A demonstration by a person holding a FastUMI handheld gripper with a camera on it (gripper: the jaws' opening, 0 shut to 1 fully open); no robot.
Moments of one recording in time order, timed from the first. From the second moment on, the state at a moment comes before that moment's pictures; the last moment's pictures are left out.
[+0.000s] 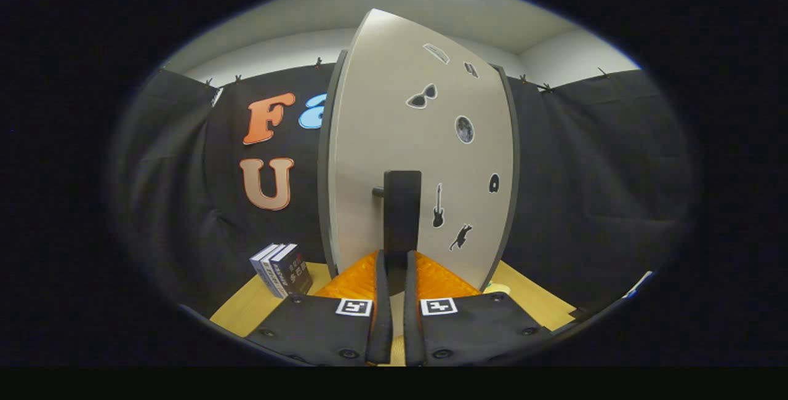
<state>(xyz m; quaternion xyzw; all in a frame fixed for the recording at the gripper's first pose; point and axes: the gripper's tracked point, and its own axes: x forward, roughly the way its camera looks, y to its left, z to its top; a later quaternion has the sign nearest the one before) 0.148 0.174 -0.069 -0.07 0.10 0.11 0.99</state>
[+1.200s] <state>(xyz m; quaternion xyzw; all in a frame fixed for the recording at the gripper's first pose) 0.130 0.124 -0.059 -0.02 0.10 0.09 0.99</state>
